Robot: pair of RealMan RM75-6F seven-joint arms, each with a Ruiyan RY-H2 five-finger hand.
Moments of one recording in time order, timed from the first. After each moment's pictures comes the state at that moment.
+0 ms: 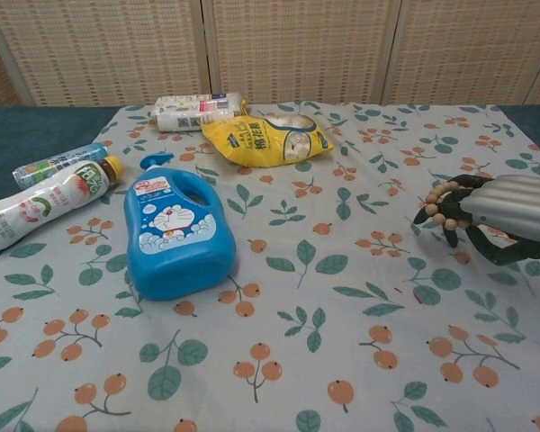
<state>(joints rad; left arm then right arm) -0.14 -1.24 -0.03 -1.52 1.50 1.43 0.07 0.64 -1.45 -0.10 -1.19 -1.50 0.97 -0.16</state>
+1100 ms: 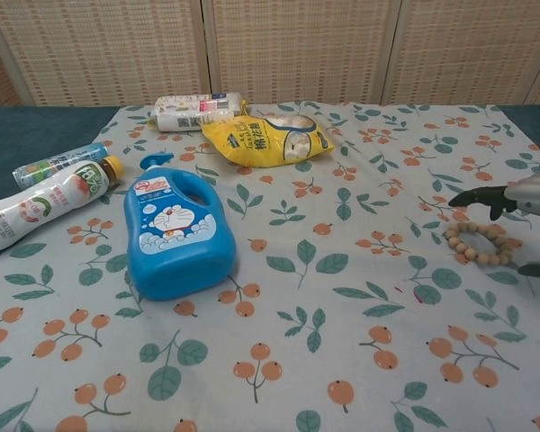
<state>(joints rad) -0.14 -1.24 -0.03 -1.52 1.50 1.44 0.08 0.60 -1.29 -0.04 -1.38 -1.40 0.86 -0.16</state>
